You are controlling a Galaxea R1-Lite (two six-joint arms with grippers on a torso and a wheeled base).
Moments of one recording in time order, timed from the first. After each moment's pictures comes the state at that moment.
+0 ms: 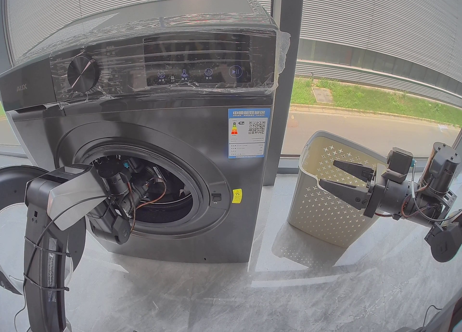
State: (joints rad) left arm -0.15 2.52 -1.13 -1.55 -0.23 -0.33; right arm 0.31 1.67 -0.42 -1.25 0.61 0.24
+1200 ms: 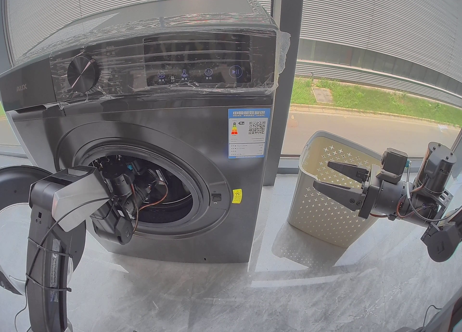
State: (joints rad) left arm -0.15 2.55 -1.16 -1.52 -0.18 -0.24; right arm 0.34 1.70 -0.43 -1.25 0.61 0.24
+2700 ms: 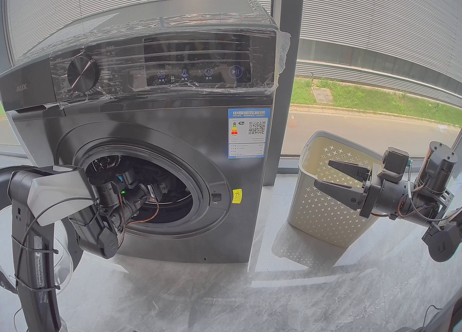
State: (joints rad) left arm -0.15 2.40 -0.84 -1.53 -0.20 -0.19; right arm 0.33 1.69 -0.43 -1.25 0.61 0.24
